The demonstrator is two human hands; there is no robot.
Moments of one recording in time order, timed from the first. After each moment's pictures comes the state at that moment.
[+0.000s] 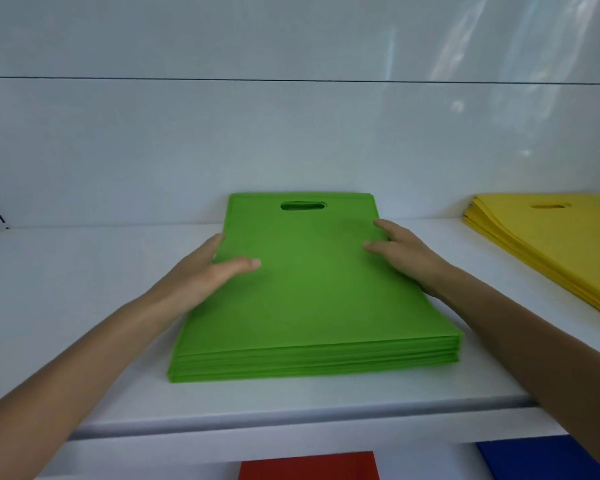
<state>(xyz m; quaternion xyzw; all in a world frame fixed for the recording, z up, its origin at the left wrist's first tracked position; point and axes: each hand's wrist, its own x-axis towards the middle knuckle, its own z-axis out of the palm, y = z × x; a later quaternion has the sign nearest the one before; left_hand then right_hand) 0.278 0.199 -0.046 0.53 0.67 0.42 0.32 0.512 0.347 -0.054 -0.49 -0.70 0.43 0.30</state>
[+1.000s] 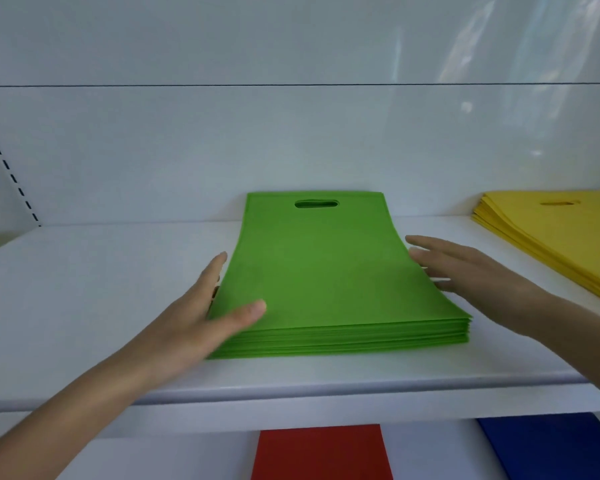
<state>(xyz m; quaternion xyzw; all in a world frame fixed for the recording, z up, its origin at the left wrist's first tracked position) 0.291 0.125 -0.053 0.54 0.67 0.41 0.29 0.564 0.271 -0.038 -0.44 -0.72 0.46 0.28</state>
